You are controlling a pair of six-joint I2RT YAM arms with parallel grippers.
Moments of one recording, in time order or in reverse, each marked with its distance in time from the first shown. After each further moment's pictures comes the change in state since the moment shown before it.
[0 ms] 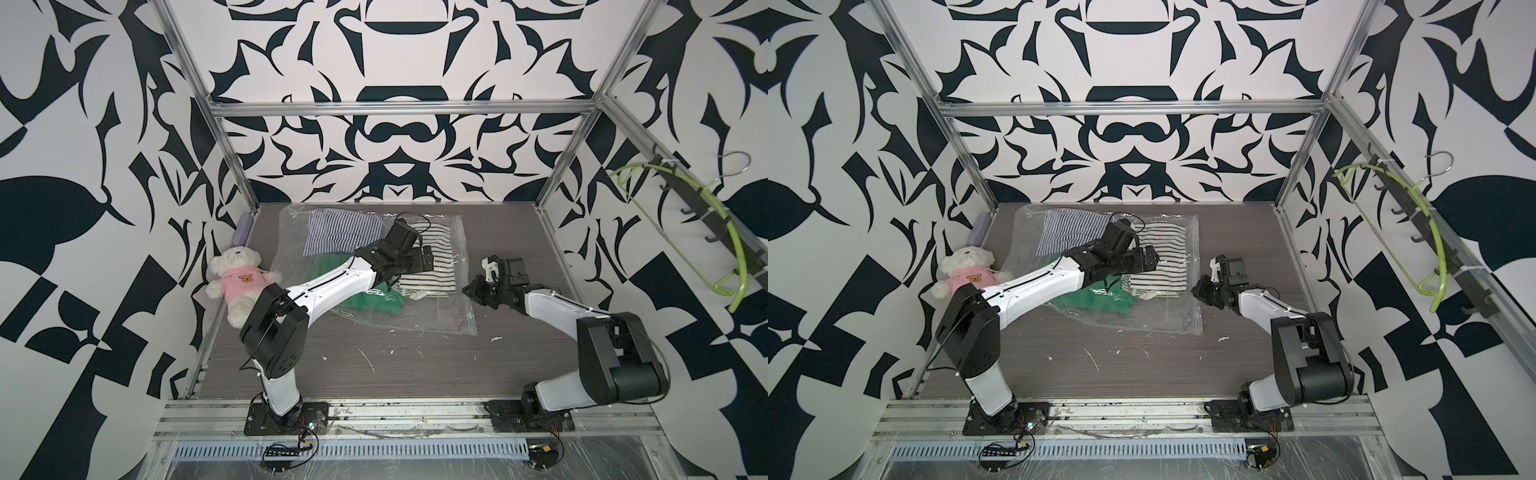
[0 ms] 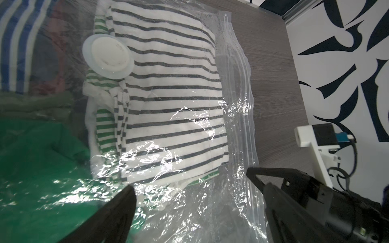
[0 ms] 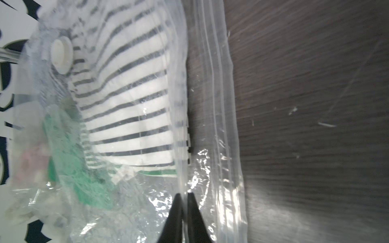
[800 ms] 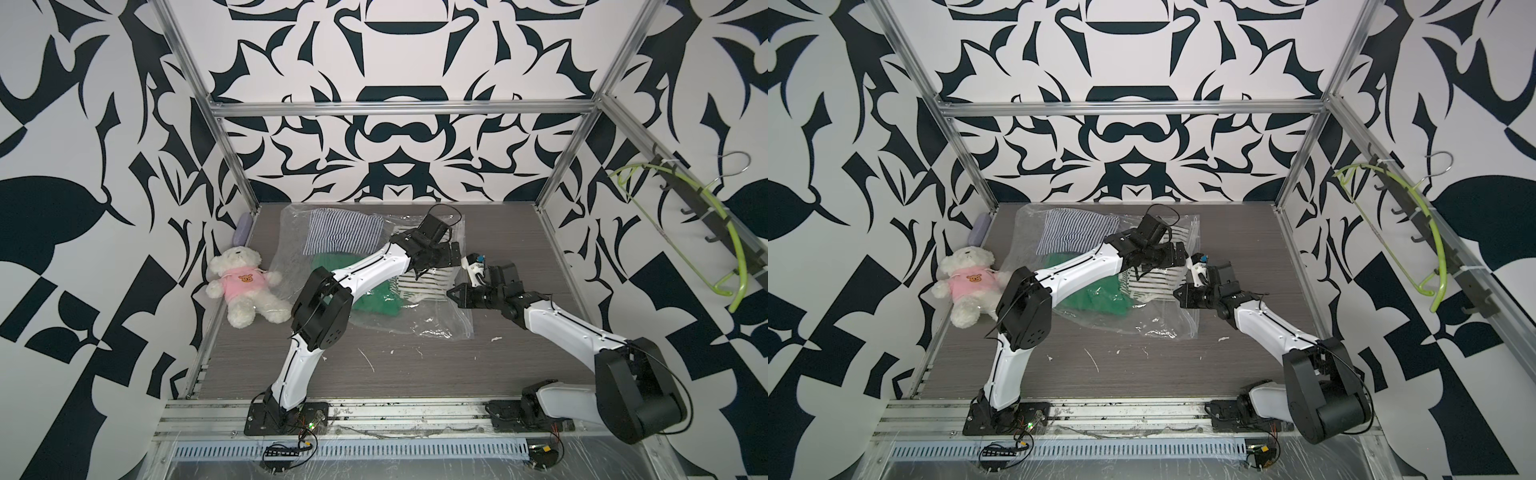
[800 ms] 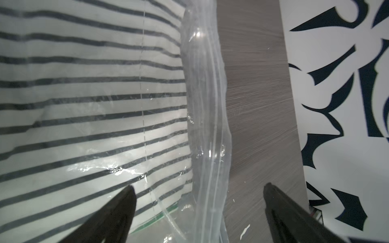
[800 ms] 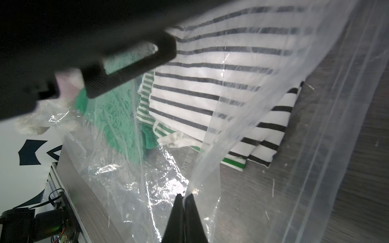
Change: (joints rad) left arm -0.062 0.373 0.447 -0.172 0.123 -0.054; right arm 0.172 -0.127 -0.042 0.035 -0.058 -0.216
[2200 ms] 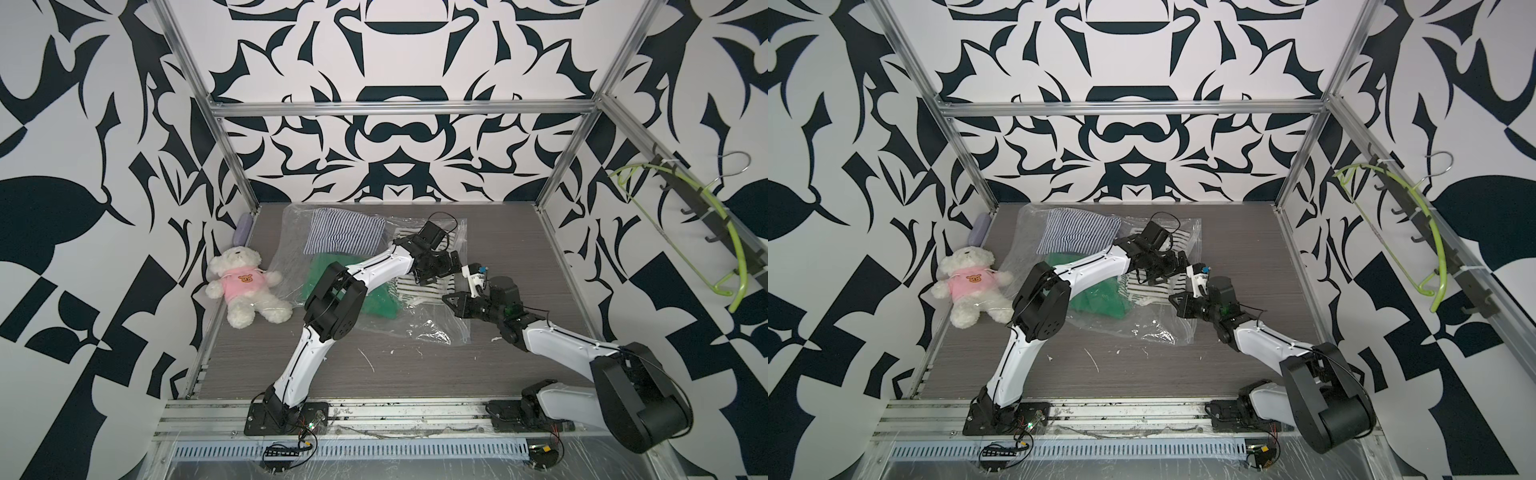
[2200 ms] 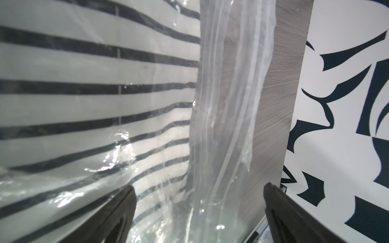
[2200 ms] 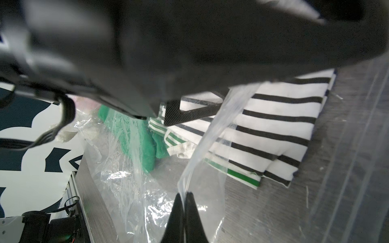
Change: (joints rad) left arm 0.021 0.109 0.016 0.017 0.231 -0.153; right arm 0.041 -0.048 -0.220 0.378 -0.002 0.155
